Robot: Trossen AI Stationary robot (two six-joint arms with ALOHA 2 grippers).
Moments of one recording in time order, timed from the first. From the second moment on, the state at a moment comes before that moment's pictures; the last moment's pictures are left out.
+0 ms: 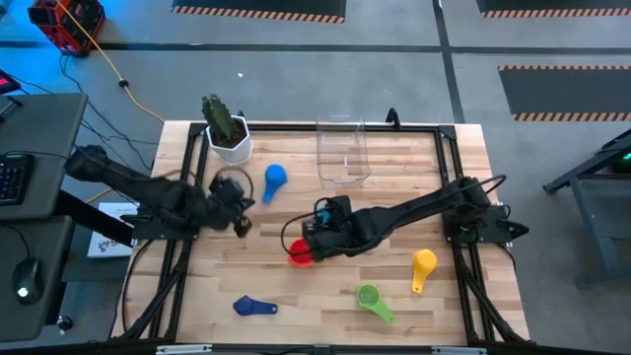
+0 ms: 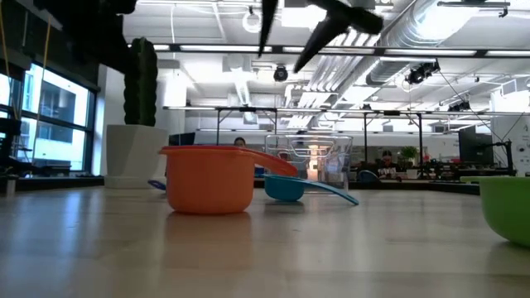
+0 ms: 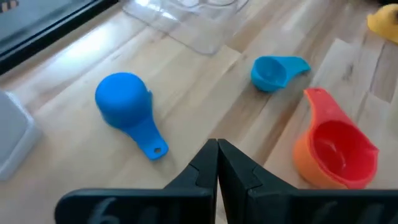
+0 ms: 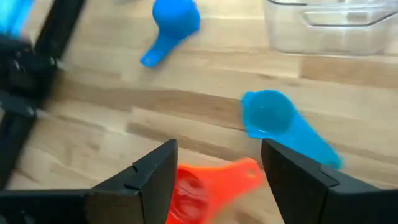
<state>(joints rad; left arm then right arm) -0.34 0.93 0.76 -0.77 -0.63 -0.80 0.33 1.97 1.85 -1.13 0.60 1.59</state>
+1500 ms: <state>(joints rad) 0.12 1.38 0.50 -0.22 -0.25 0.35 0.50 1.84 1.34 -0.66 0.54 1.82</state>
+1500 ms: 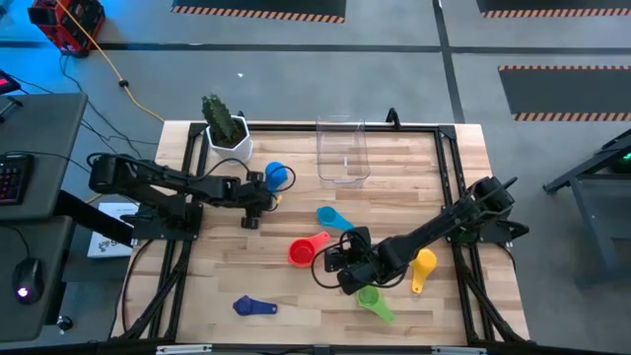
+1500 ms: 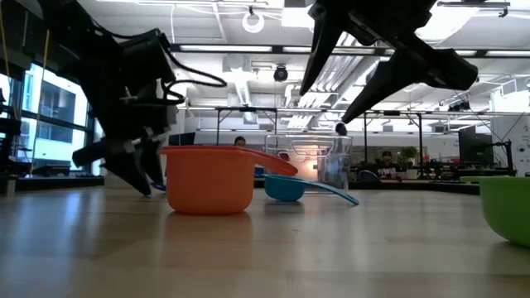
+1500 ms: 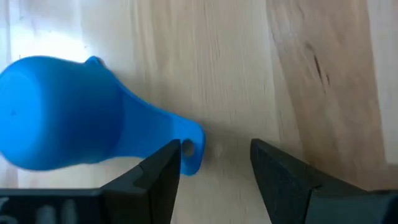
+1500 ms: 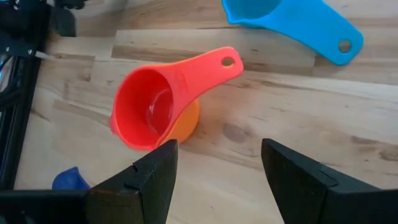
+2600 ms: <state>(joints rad) 0.18 1.39 0.67 -0.37 -0.39 0.29 0.50 1.84 1.34 -0.61 0.59 1.80</state>
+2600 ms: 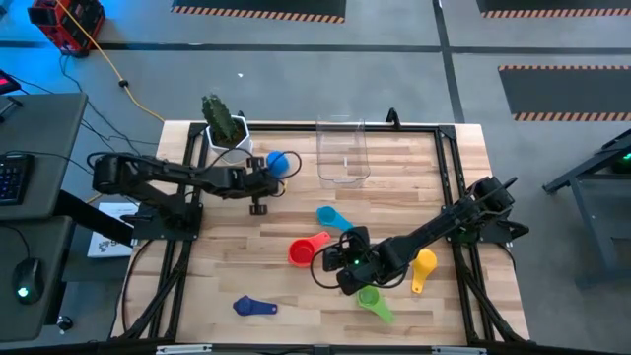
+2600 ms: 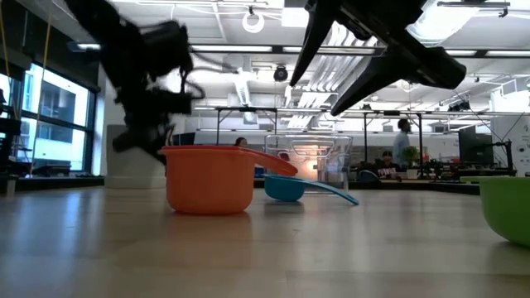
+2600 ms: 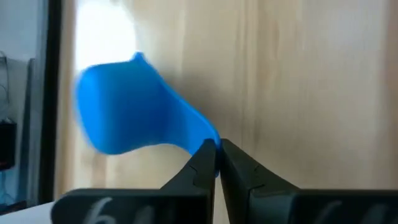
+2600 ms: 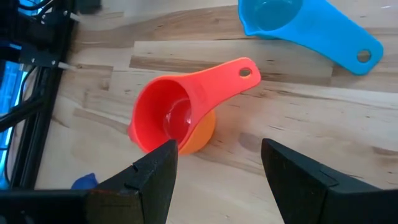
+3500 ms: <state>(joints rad) -0.02 0.83 0.89 -0.51 0.65 -0.86 0.45 1.79 1.34 -0.08 0.39 1.08</state>
